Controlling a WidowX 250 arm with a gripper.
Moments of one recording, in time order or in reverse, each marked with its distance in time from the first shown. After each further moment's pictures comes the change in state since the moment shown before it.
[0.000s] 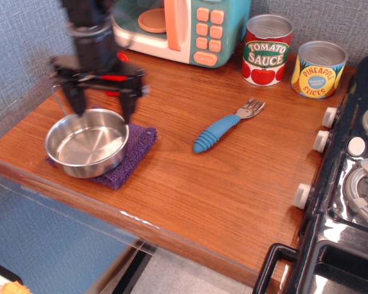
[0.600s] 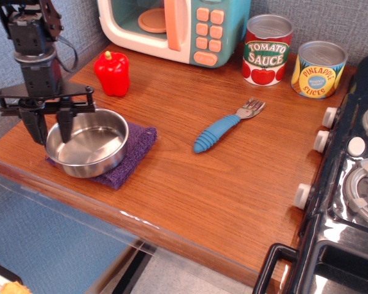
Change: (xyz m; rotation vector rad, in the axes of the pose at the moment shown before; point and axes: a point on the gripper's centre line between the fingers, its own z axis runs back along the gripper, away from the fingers) arm -0.024 0.072 -0.039 0.030 0.097 0.405
